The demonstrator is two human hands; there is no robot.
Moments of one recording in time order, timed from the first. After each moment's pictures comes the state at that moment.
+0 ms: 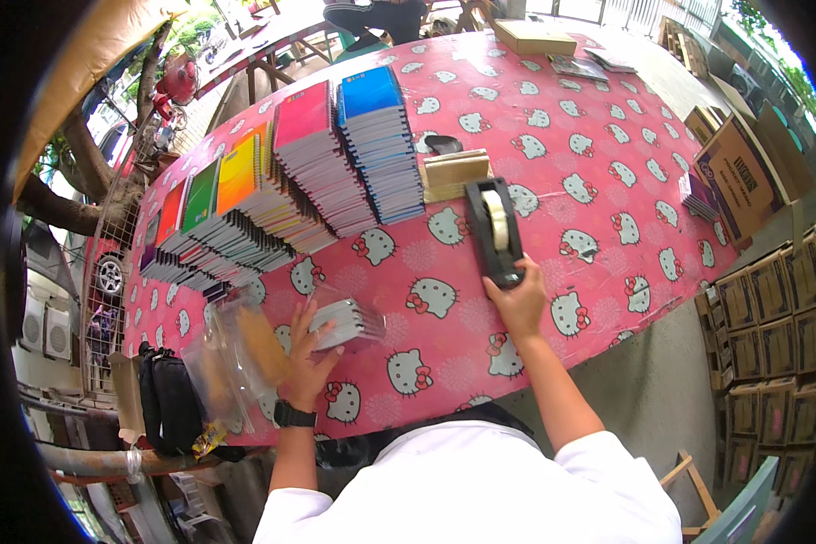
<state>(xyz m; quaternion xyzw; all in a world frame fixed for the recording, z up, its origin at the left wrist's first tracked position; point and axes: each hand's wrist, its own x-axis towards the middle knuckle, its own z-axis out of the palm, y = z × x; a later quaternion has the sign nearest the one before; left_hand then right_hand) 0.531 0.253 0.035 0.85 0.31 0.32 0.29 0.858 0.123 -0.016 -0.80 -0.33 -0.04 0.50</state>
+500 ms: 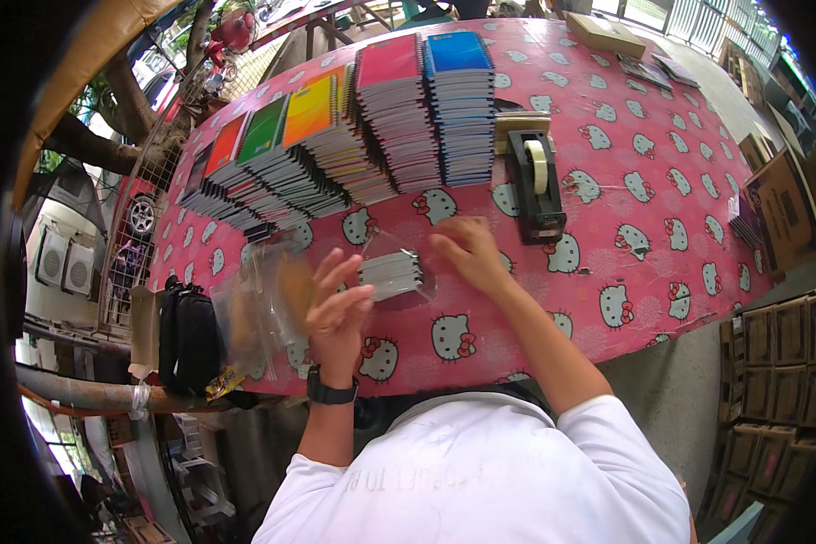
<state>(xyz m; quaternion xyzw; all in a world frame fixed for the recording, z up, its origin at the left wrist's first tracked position) 0.534 0.234 0.085 0.79 0.24 0.49 0.28 0.770 0.219 0.028 -0.59 -0.57 0.23 0.52</state>
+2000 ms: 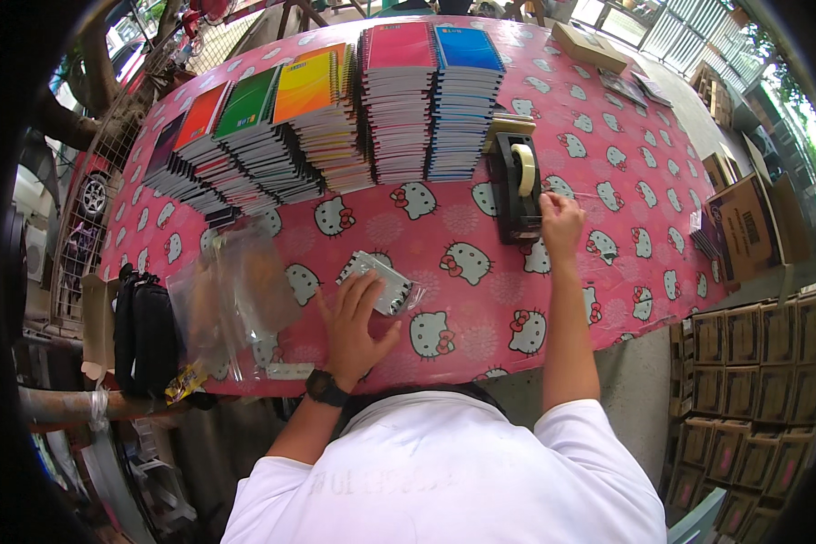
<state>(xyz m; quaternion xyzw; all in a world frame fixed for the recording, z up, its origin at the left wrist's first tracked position) 0.535 0.211 0.030 0.88 0.37 0.27 0.14 0.914 0.197 0.006 -0.82 -0.38 0.01 0.44</state>
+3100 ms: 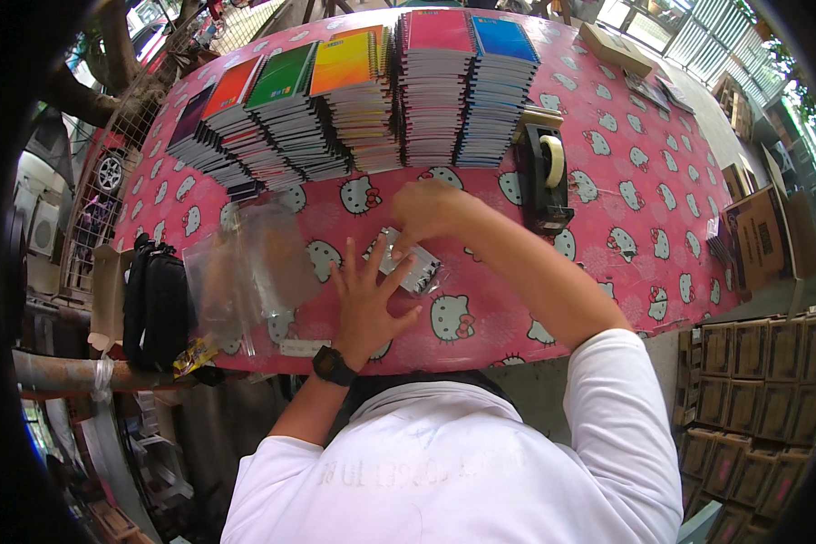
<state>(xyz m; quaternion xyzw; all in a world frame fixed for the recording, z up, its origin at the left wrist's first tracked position) 0.522 0.214 0.049 0.89 0.39 0.18 0.13 0.716 0.293 0.121 -0.48 -0.83 0.30 -0.02</state>
